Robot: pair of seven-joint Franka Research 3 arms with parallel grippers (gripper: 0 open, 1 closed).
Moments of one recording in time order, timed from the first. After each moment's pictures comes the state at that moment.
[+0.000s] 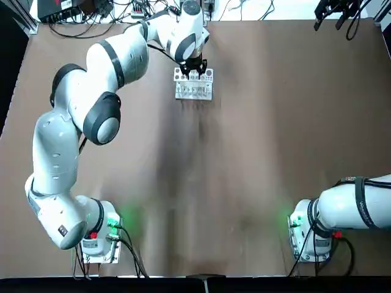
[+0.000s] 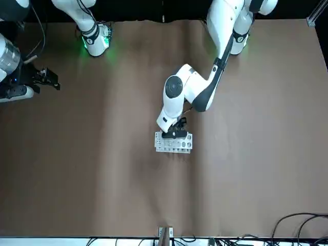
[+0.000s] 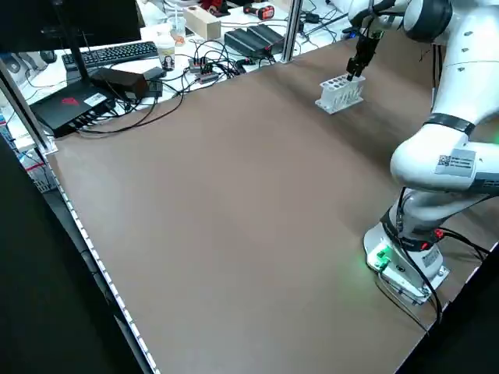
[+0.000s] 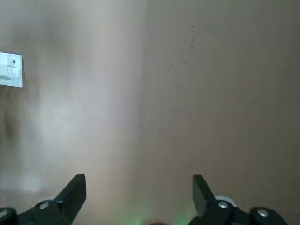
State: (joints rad) left arm -0.74 0.68 0.00 -1.41 0.04 2.13 -0.79; right arm 0.07 -0.07 -0.04 -1.73 0.06 1.58 -0.06
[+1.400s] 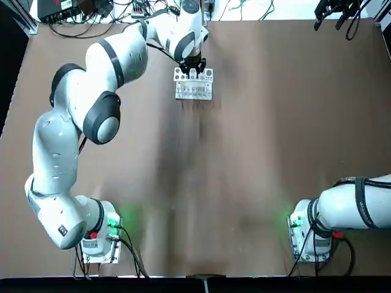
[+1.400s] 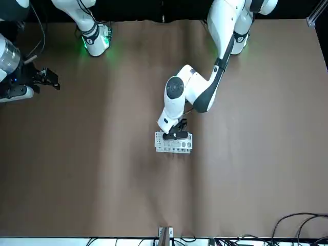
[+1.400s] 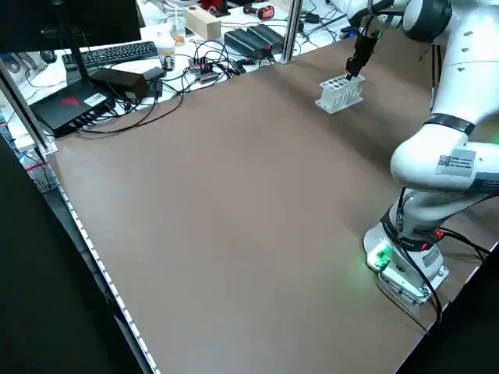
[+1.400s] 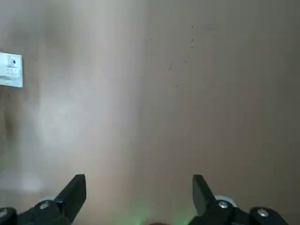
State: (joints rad) left arm -0.73 0.68 0.01 -1.41 0.04 2.13 -0.79; right arm 0.07 -0.07 -0.04 -1.73 0.06 1.58 -0.06
